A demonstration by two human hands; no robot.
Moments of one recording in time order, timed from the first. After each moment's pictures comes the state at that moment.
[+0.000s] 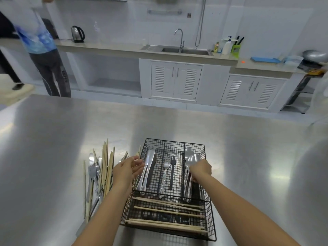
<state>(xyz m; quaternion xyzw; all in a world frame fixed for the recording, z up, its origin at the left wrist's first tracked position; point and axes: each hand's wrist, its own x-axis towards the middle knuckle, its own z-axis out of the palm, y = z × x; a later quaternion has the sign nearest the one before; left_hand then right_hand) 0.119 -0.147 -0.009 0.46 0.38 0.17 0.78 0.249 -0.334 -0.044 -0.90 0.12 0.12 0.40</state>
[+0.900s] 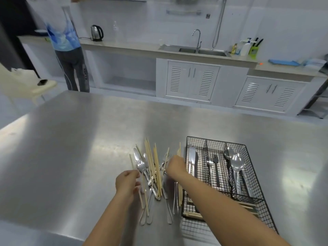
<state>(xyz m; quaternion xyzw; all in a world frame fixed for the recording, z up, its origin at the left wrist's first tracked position) 0.018 -0.011 -0.032 0.52 0.49 0.13 0.69 0.132 -0.118 -0.023 -0.94 -0.12 0.17 0.27</state>
